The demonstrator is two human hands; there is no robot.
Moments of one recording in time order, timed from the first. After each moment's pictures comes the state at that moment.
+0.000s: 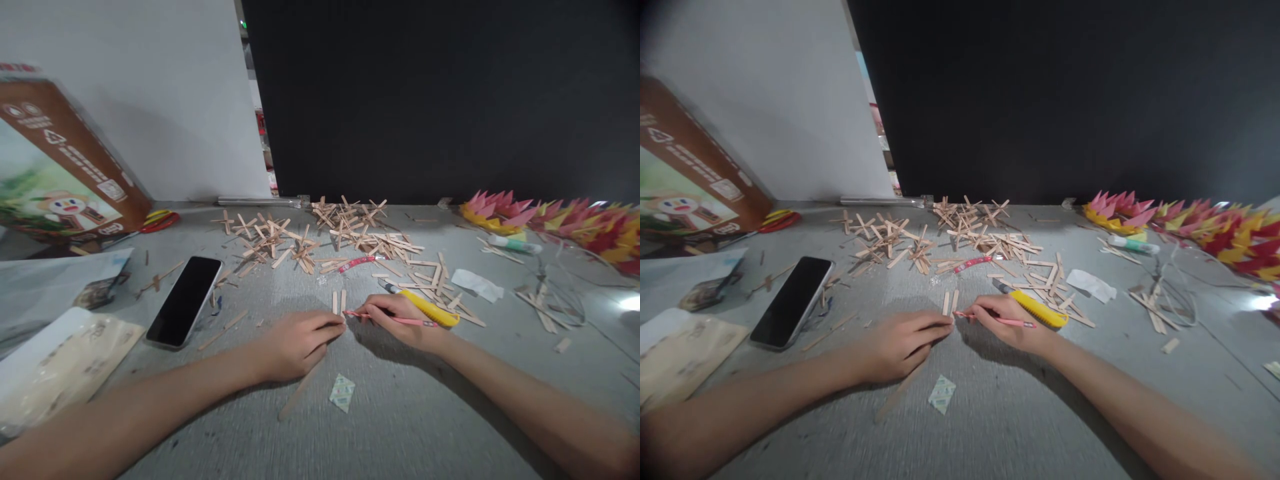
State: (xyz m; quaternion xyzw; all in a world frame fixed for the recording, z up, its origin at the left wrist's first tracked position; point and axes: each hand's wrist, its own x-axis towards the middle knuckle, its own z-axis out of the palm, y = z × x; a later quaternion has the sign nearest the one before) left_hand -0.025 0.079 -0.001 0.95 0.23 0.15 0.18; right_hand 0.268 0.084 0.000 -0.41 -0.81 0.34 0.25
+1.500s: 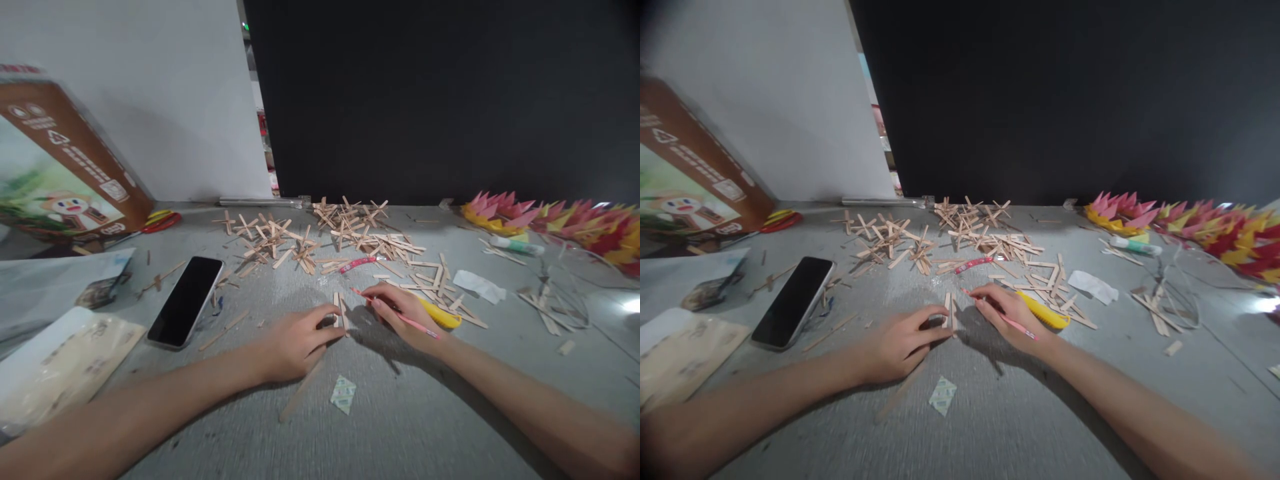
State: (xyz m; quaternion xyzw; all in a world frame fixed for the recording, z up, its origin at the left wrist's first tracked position) left_hand -0.024 0.078 0.001 0.94 0.25 0.15 0.15; right_hand 0.268 0.081 0.000 -0.47 -0.77 0.31 0.31
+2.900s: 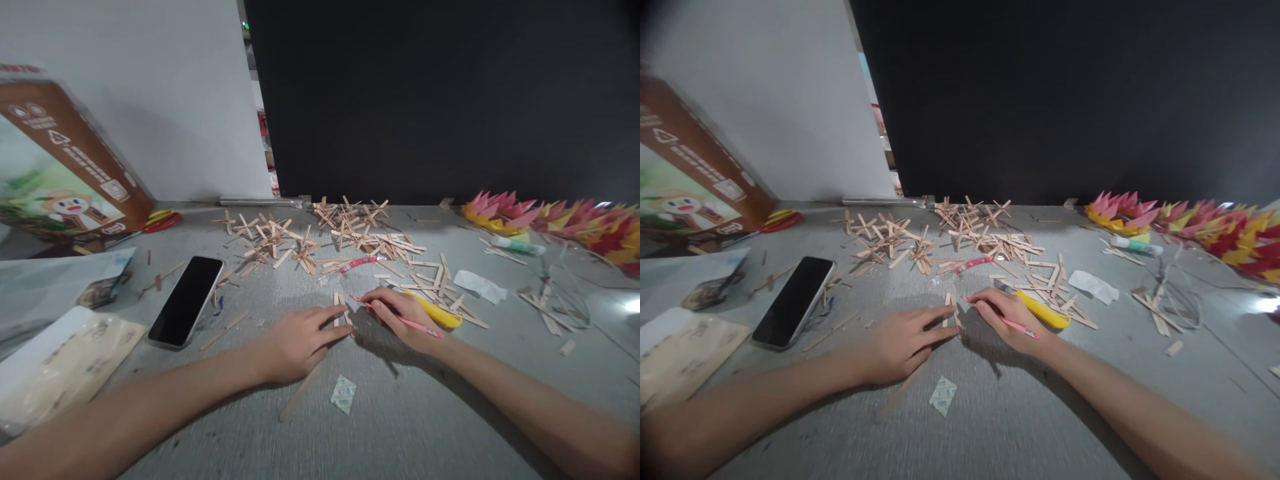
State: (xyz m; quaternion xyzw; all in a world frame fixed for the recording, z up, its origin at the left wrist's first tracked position) left_hand -0.024 0.080 0.002 0.95 0.25 0.09 0.14; right_hand 0.269 0.081 -0.001 -0.45 -0.80 0.28 0.29
